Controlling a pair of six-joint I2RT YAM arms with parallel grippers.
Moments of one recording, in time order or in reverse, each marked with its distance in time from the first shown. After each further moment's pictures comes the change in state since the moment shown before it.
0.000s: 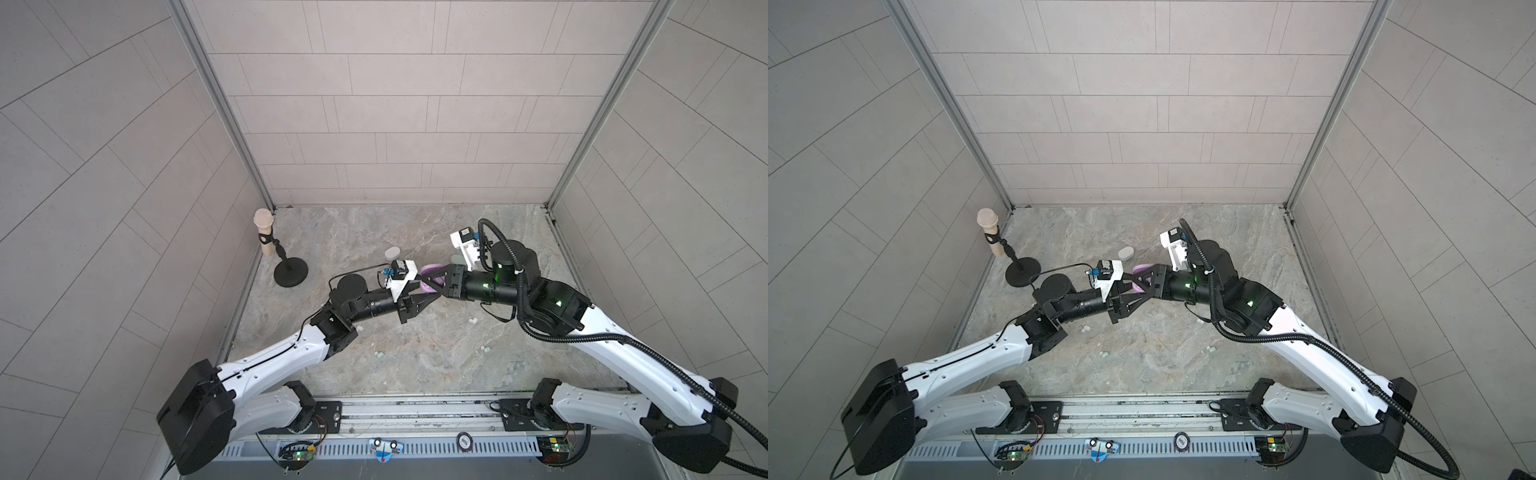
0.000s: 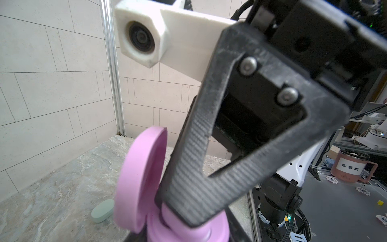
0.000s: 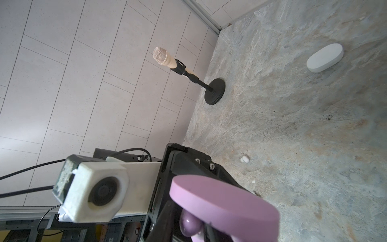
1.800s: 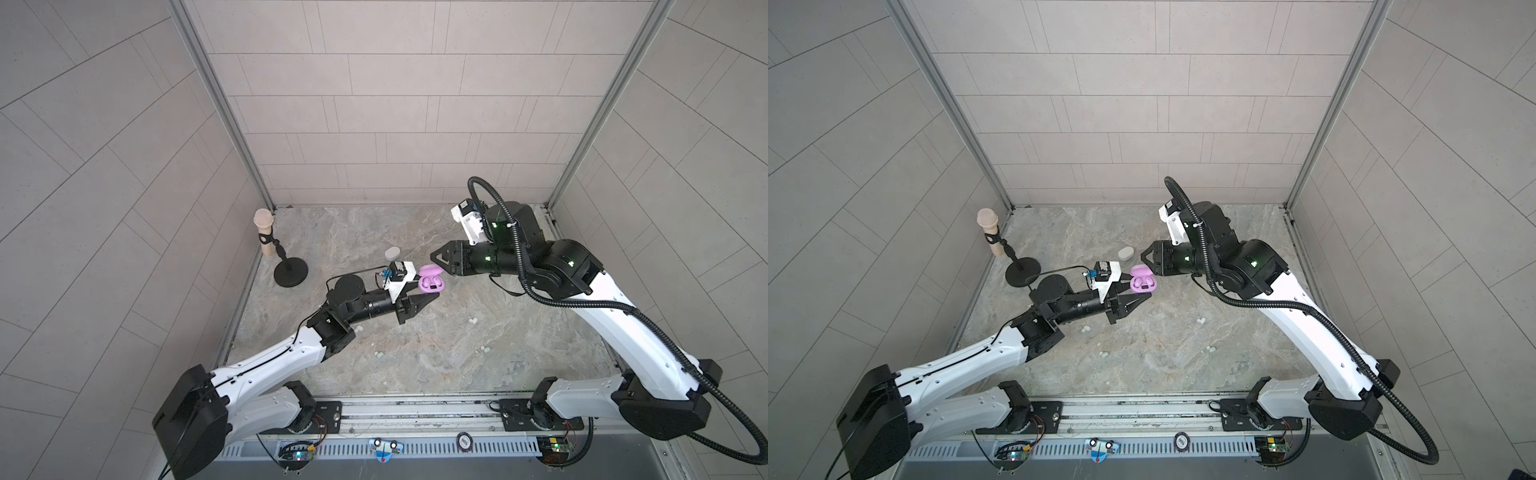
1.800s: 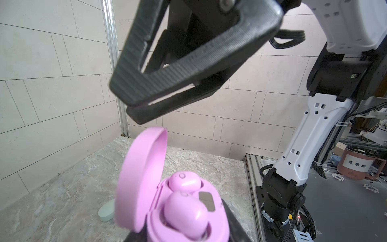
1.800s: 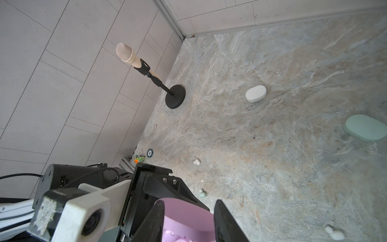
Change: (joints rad) left arm -0.002 -0.033 0.000 -0.037 -0.012 0.033; right arm -0.072 0.233 0.499 -0.507 0.100 -0.331
